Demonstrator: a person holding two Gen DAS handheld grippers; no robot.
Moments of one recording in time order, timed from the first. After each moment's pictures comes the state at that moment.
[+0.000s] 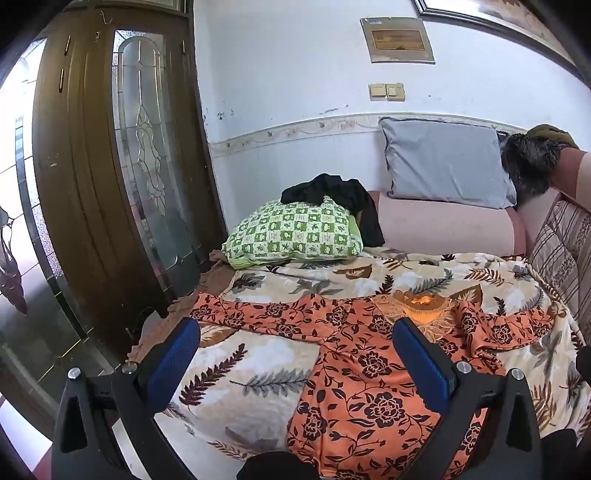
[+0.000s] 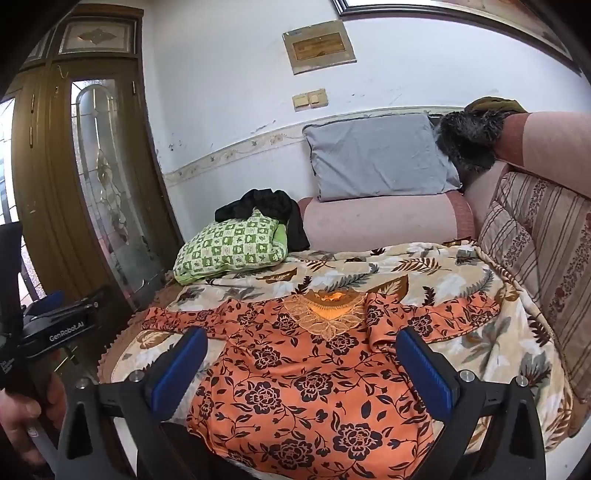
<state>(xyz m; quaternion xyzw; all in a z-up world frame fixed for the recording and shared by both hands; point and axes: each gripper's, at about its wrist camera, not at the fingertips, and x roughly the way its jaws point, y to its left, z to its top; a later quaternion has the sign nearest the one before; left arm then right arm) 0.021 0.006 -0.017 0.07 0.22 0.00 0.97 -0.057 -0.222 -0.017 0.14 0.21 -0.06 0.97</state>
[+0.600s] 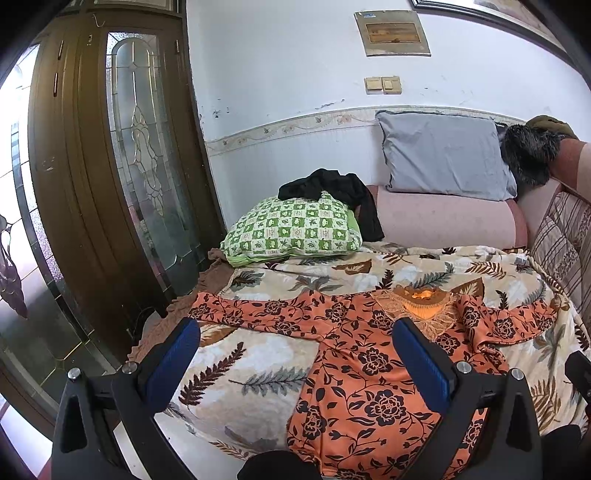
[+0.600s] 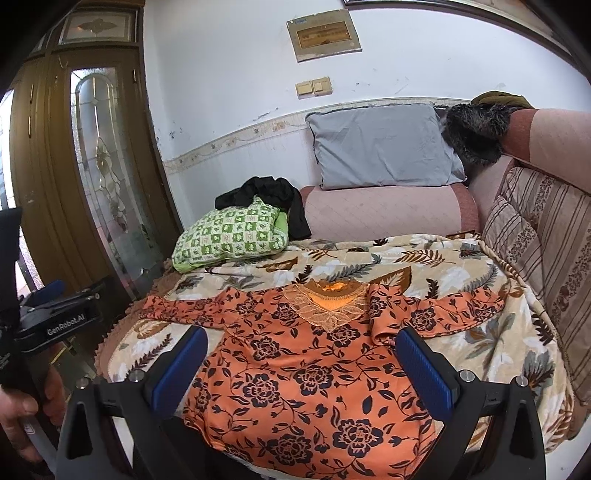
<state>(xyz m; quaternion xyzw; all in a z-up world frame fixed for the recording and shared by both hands) 0.028 0.001 -0.021 0.08 0.23 0.00 0.97 -0.044 -0.213 -0.035 0.12 0.22 -0.06 0.97</state>
